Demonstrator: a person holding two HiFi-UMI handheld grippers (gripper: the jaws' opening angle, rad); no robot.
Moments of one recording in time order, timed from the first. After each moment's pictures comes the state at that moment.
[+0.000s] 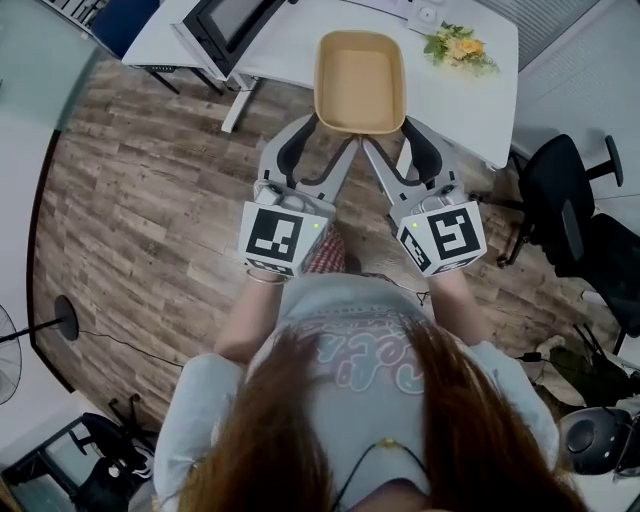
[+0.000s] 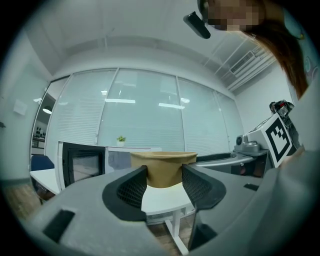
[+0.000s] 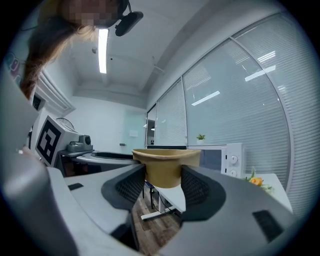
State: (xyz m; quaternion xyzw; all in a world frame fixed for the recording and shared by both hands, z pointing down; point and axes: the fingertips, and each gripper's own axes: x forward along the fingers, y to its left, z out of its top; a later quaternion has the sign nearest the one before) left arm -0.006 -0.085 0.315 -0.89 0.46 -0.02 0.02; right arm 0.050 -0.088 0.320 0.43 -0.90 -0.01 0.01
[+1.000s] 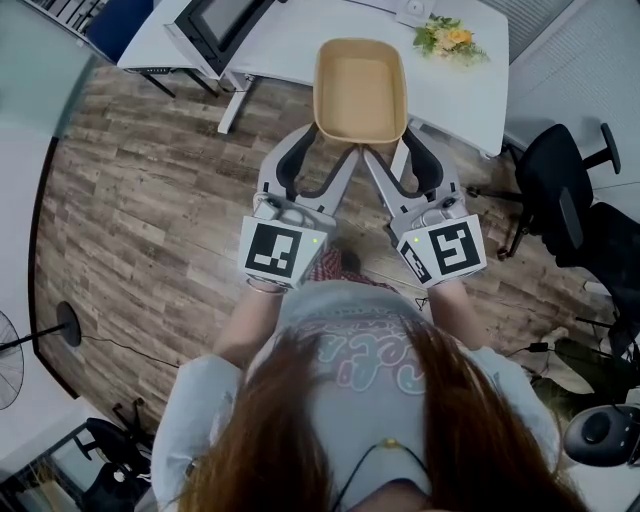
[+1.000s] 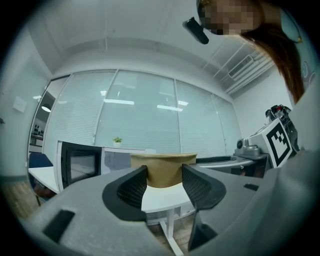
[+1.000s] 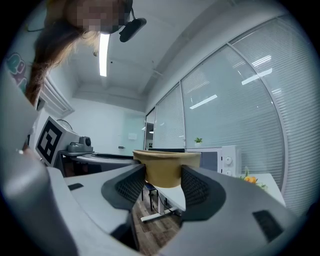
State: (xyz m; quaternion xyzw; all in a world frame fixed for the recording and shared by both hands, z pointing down) left arm 0.009 -0.049 0.310 -0.89 0.45 0.00 0.01; right arm 0.065 -0.051 0.317 0.44 -0.90 -0.01 -0.01
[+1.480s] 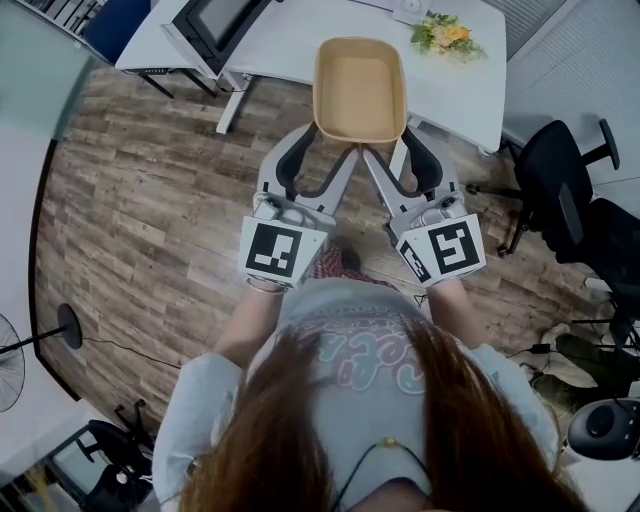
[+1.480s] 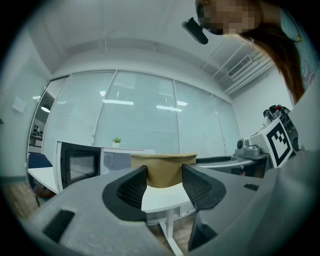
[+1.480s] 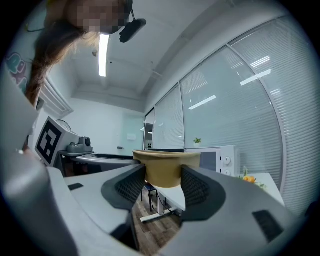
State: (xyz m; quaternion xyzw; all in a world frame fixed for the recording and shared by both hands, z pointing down) left arm 0.011 -0.045 0.311 -0.89 0.45 0.00 0.01; right arm 0.066 -0.046 0.318 0.44 -0.90 -0.01 -0.01
